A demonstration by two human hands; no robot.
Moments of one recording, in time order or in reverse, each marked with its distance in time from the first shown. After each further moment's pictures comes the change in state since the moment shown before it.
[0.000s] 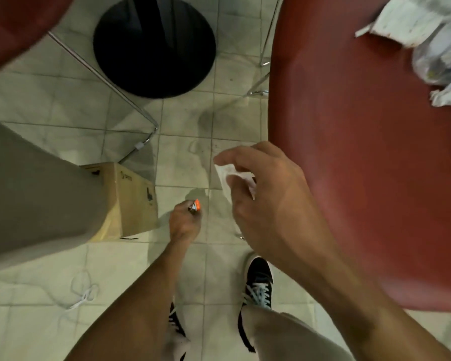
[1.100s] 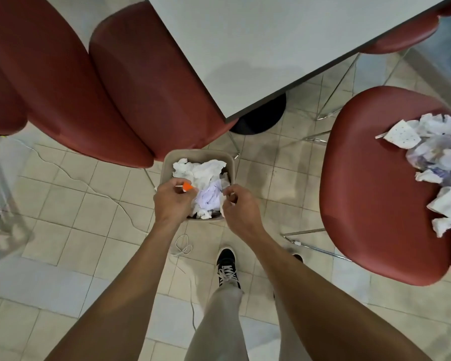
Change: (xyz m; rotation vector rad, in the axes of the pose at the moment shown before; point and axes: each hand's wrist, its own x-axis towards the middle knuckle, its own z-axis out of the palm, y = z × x) left_hand -0.240 0.188 -0.447 -0.221 0.327 -0.061; right_hand -0.049 -0.253 0.092 0.184 -0.103 0.209
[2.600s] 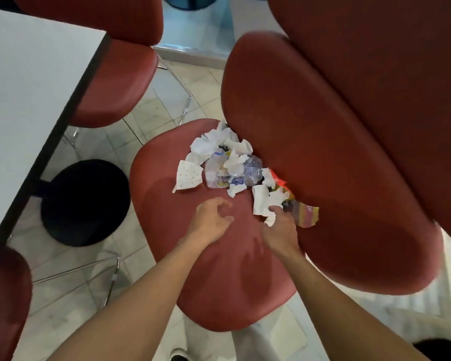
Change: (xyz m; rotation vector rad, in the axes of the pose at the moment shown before) left_hand -0.178 0.252 0.538 0.697 -0.939 0.703; right_hand 0.035 0.287 -0.484 0.194 0.640 0.601
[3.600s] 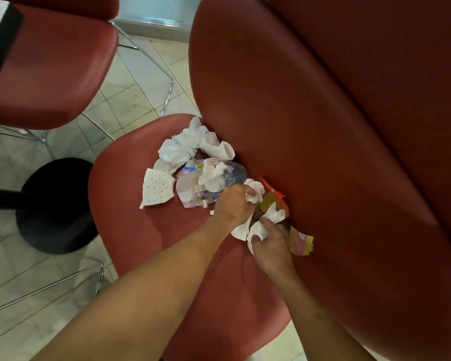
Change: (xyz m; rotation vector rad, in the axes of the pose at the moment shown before) left_hand 0.136 0.058 0.099 0.189 -0.105 0.094; right_hand 0.083 0.048 0.016 0.123 -0.041 0.070
